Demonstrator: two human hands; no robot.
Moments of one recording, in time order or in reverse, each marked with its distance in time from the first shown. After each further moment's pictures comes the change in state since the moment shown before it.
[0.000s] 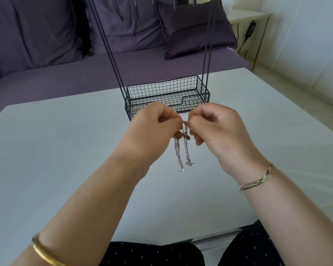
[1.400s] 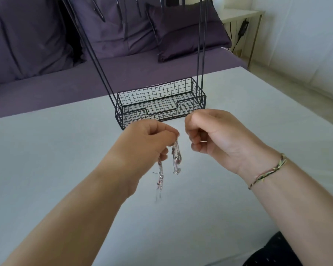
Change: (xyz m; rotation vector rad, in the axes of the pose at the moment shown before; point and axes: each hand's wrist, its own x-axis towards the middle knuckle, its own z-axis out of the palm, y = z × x) left_hand 0.021 -0.015 0.003 -0.068 -0.071 -0.119; right_hand 0.030 0.011 -0.010 0.247 -0.170 0.343
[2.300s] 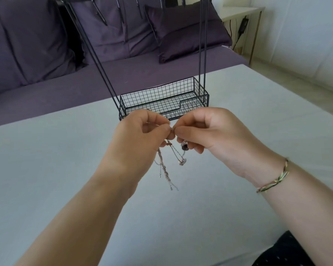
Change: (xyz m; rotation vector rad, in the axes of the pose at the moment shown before) left_hand -0.001 -0.003 -0.009 0.012 0.121 0.176; right_hand -0.012 0.001 0.008 -0.246 -0.081 -0.264
